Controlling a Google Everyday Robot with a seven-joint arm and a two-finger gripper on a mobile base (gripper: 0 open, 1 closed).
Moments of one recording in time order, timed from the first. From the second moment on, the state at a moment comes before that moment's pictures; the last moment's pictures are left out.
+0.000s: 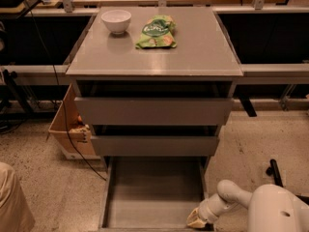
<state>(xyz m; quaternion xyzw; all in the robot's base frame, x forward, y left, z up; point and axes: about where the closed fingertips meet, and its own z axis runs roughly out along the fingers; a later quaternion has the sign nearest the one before) 0.441 -0.180 0.158 -0.57 0.74 0.35 0.11</state>
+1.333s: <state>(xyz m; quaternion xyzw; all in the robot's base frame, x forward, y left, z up) 0.535 -0.179 0.250 -0.63 0.67 0.30 0.25</state>
